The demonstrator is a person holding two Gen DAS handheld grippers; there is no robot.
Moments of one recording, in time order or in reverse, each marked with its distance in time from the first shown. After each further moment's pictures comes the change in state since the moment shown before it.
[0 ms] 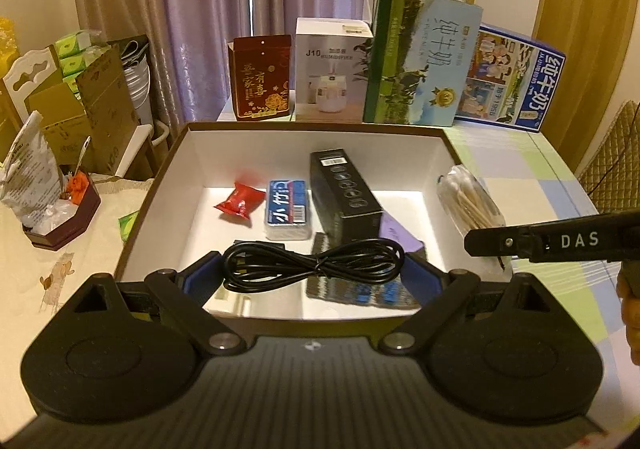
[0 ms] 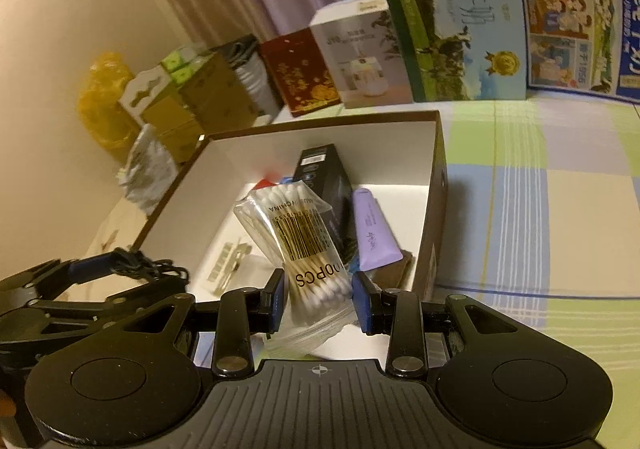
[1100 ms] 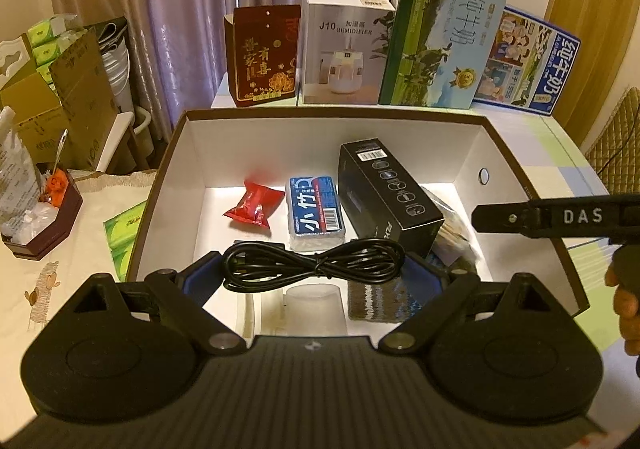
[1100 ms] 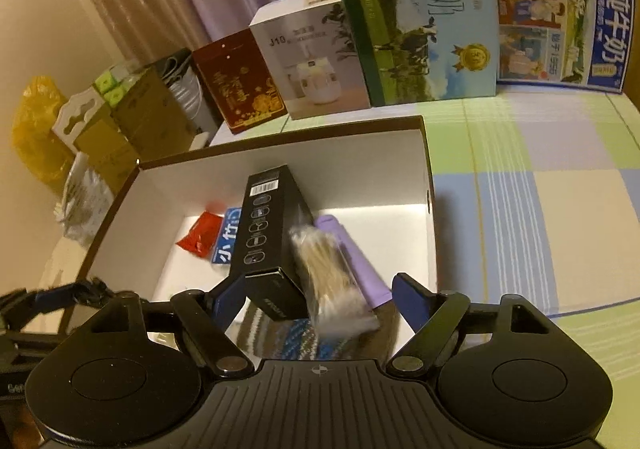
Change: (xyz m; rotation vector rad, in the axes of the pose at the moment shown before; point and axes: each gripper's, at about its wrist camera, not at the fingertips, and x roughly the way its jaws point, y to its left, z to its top) left arm 0.069 0.050 0.021 0.033 0.075 -0.059; right arm 0.065 0.007 0.023 0.079 -0.046 -0.183
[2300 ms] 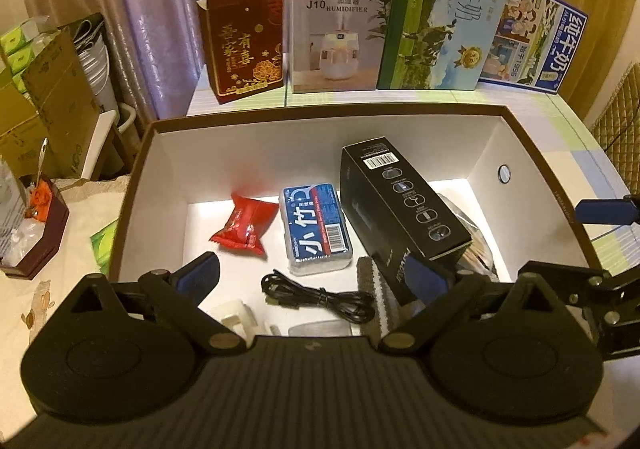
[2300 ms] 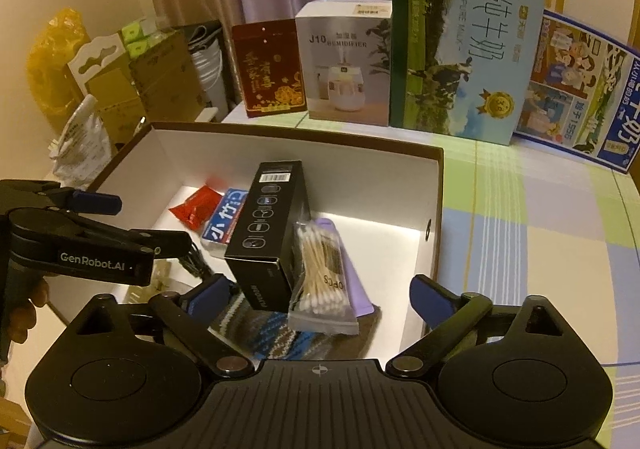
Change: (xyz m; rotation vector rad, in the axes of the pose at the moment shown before) left arm 0.046 0.003 0.029 0.056 0.063 -0.017; right arm -0.003 0.017 -0.007 -0.236 -0.010 -0.043
